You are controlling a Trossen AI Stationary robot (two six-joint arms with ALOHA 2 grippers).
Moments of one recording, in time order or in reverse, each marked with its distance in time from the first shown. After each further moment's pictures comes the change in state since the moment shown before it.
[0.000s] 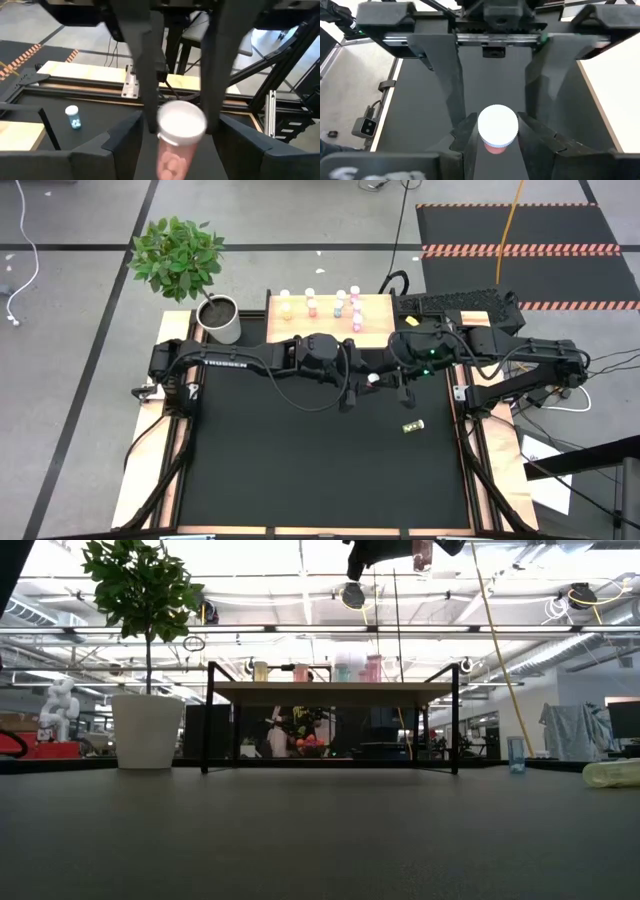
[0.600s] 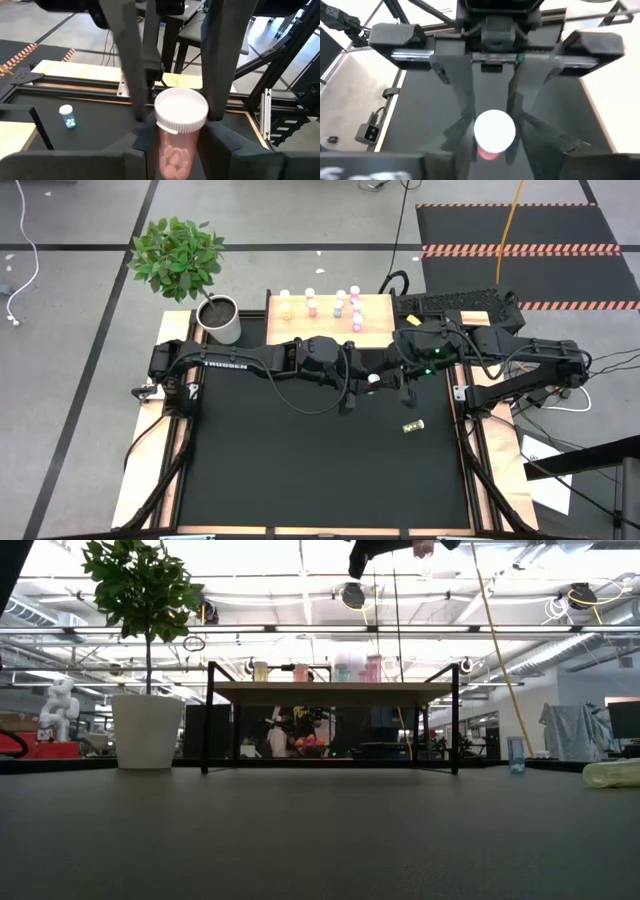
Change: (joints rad) left arm -0.014 0.000 0.000 -0.001 0.001 -0.002; right arm 0.000 -0.017 0.000 0.037 -0.001 -0.011
